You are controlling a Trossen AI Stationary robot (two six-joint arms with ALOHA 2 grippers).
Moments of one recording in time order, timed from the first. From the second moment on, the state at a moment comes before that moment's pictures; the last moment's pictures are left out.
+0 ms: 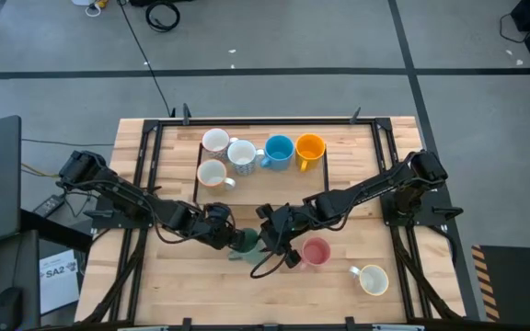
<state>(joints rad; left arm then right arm) -0.41 1.48 0.91 -0.33 -0.31 -1.51 0.29 1.78 1.32 -0.20 -0.06 -0.31</state>
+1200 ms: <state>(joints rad) -0.41 1.51 0.90 -0.35 -0.35 -1.48 0.27 1.92 1.33 -0.22 -0.02 -0.31</state>
